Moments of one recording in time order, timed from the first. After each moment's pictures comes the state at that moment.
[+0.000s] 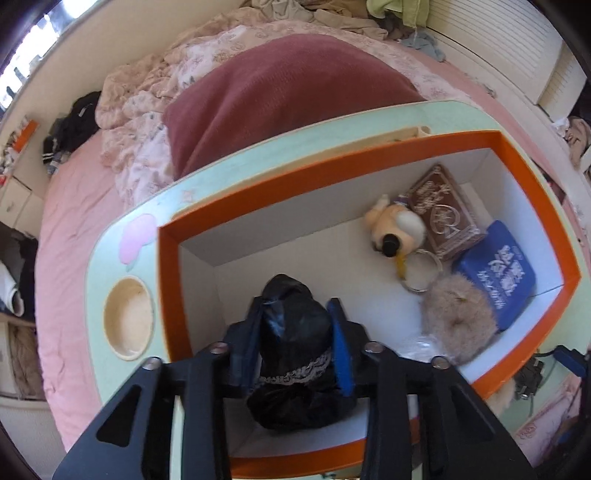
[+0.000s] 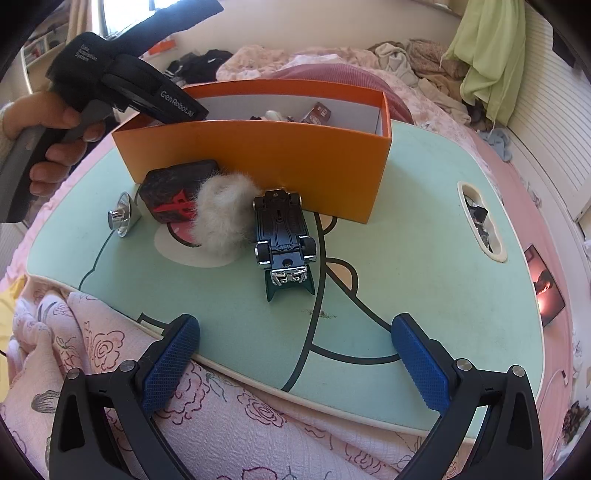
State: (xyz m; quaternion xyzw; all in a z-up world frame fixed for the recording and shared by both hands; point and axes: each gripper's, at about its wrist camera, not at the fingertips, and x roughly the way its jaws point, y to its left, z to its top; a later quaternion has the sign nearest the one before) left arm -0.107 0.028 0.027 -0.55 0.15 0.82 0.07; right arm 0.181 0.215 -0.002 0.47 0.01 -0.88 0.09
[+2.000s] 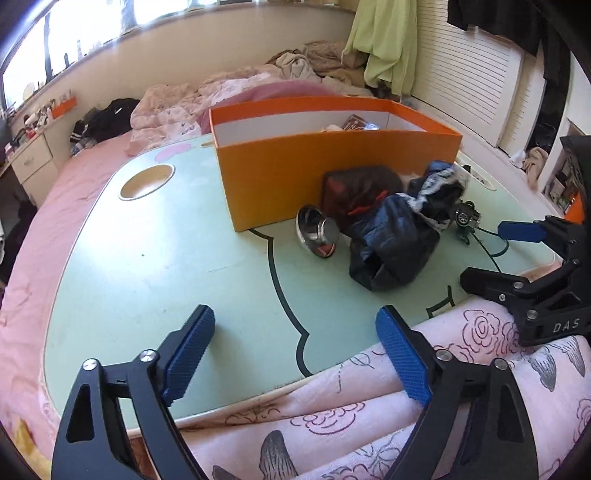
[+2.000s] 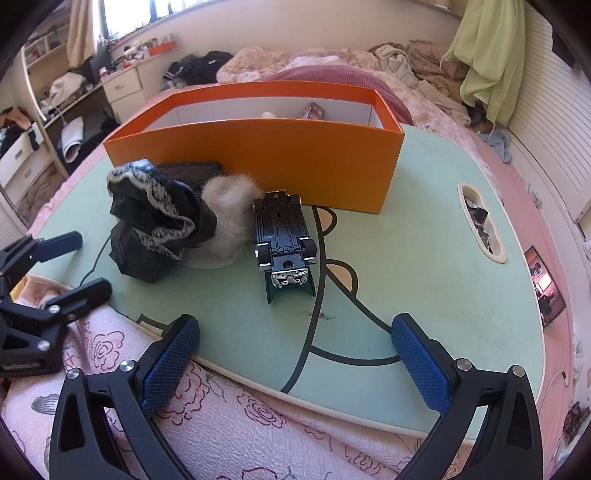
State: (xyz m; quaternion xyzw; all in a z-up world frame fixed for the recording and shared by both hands) left arm 0.095 -0.011 0.004 -0.42 0.05 0.90 0.10; right arm 0.191 0.222 -0.010 0.47 0.01 -0.88 0.09
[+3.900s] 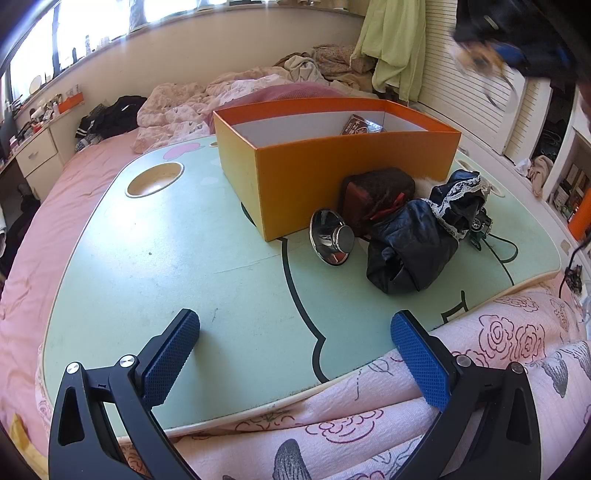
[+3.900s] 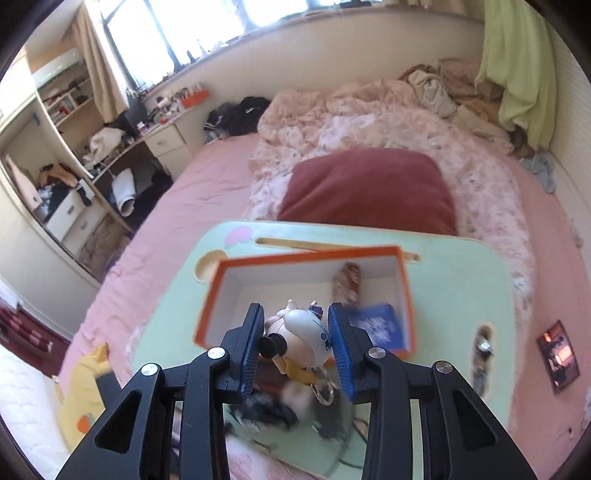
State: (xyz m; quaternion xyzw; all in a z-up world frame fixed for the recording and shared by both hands) left arm 0.097 -0.019 -0.001 -0.42 0.04 0.90 0.09; right arm 0.101 0.248 0.153 0.44 -0.07 -0.88 0.17
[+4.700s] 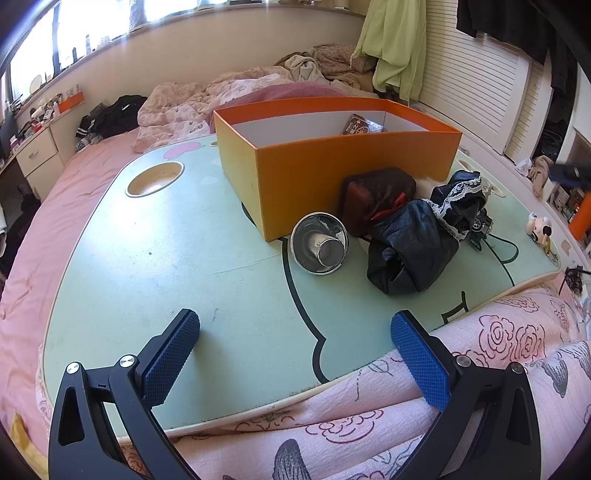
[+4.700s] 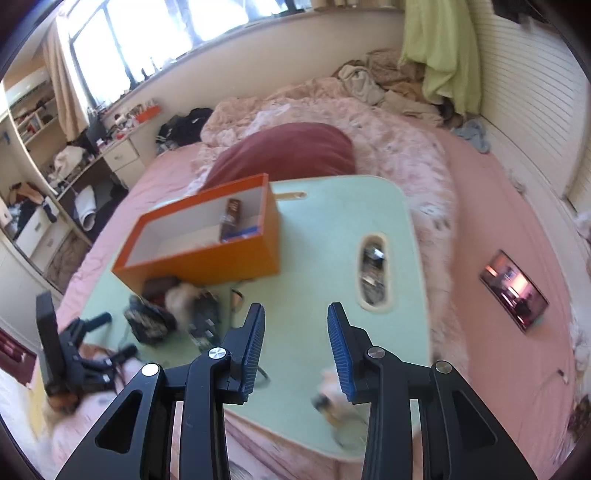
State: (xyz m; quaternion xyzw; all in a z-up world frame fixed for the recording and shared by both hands) left arm 0.096 -0.018 0.003 -0.42 0.04 0.90 0.09; right arm 0.193 0.365 0.071 0.42 -0.11 -0.89 0.09
